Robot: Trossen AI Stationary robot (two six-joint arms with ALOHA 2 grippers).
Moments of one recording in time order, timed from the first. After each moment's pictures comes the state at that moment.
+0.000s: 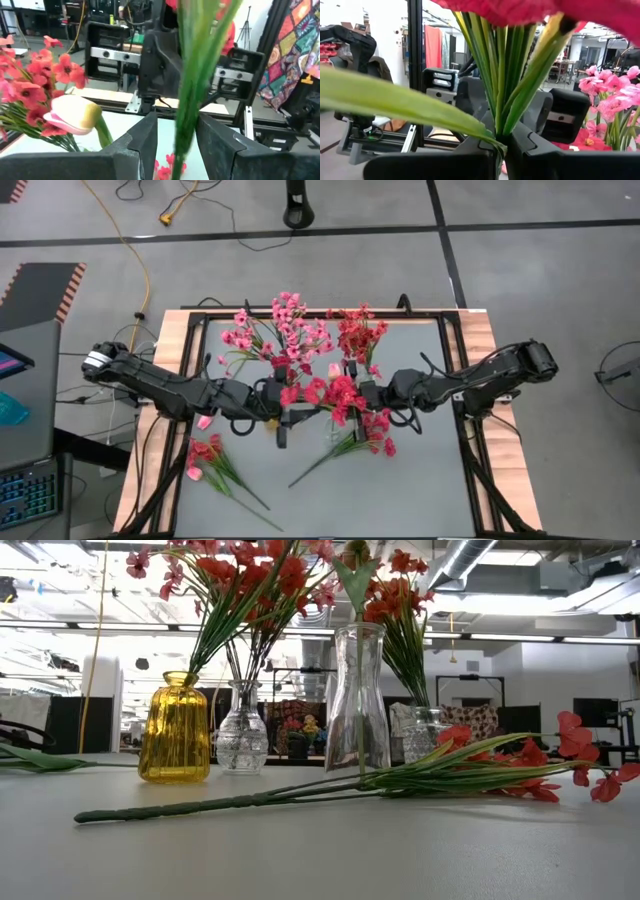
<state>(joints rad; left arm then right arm) -0.27 1.31 0.95 0.31 -0.34 -0.14 0.21 1.45 0.95 0.68 0.08 -0.08</state>
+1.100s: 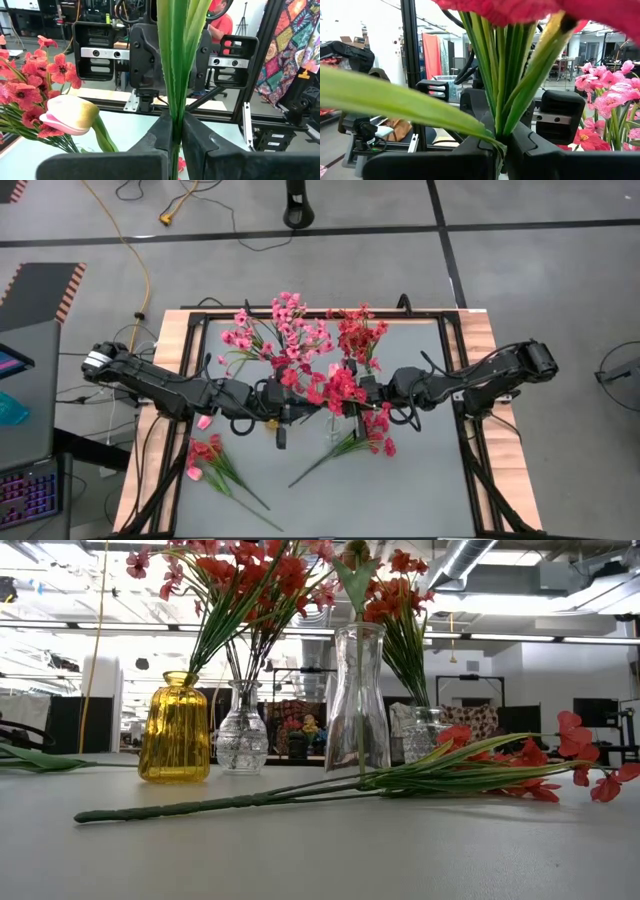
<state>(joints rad) -0.27 1.31 0.95 0.30 -0.32 -0.13 0.20 1.45 0.95 0.70 0.08 -0.01</state>
